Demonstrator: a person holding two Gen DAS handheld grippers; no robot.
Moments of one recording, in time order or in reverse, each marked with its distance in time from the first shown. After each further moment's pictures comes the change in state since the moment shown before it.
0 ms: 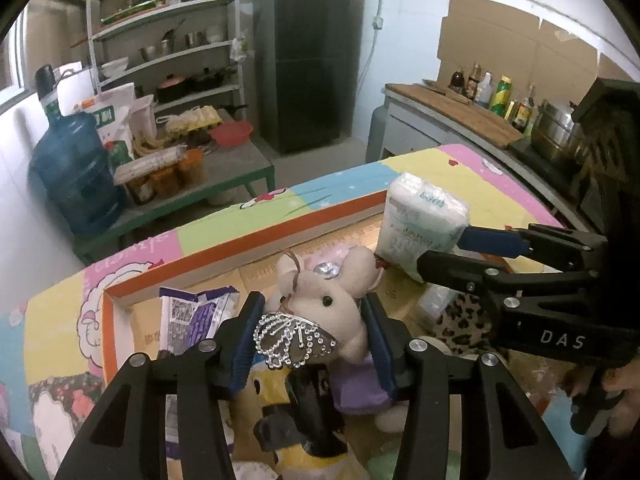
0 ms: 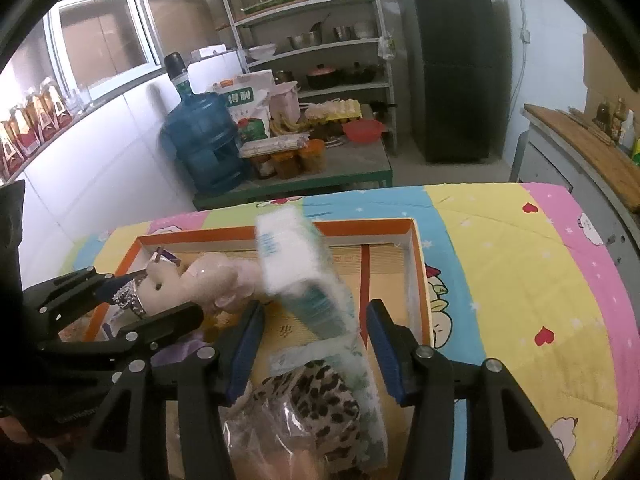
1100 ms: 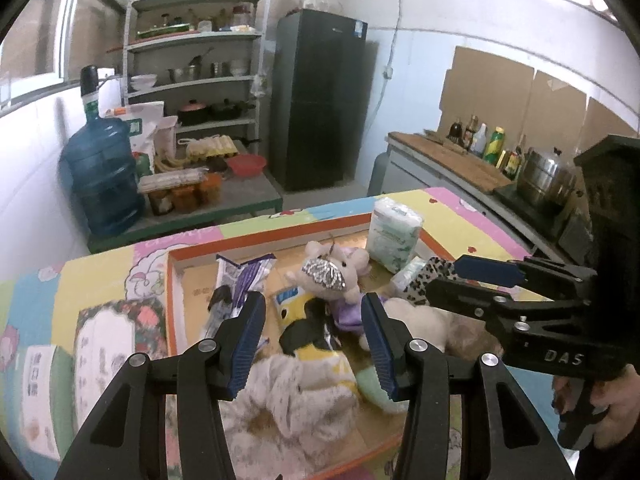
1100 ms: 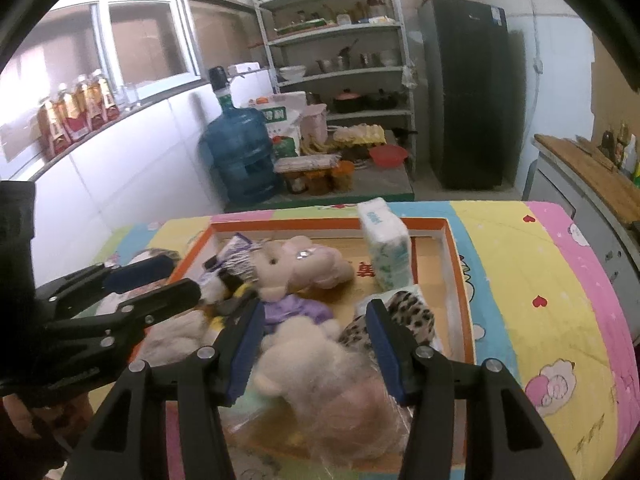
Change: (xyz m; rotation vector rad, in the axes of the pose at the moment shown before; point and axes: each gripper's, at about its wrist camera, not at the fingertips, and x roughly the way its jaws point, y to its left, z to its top) left arm -0.102 0.015 -0.057 -0.093 -0.171 -0.014; right arm -0.075 0.059 -0.039 -0.073 -0.091 0.044
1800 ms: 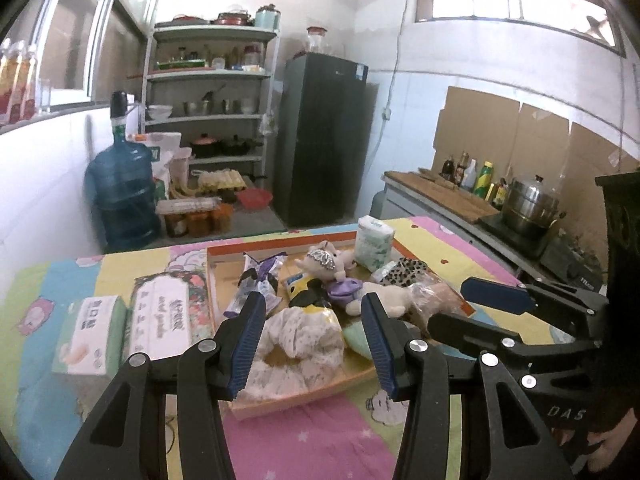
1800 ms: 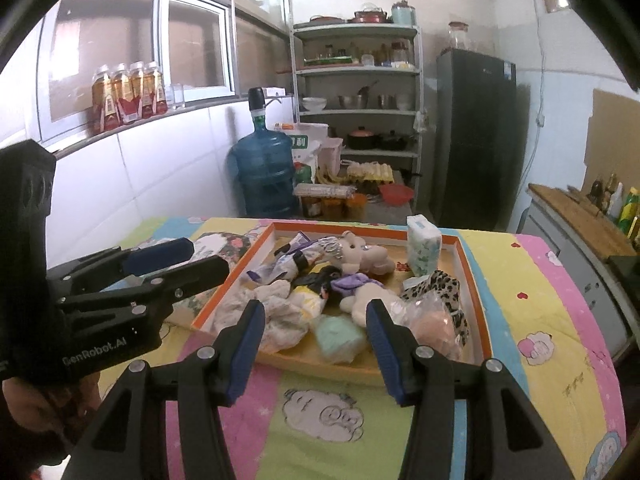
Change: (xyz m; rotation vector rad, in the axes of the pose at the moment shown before) left arm -0.103 -0.002 -0.048 -0.016 -0.161 0.003; right arm -0.083 0.089 -0.053 -0.122 -0.130 -0.053
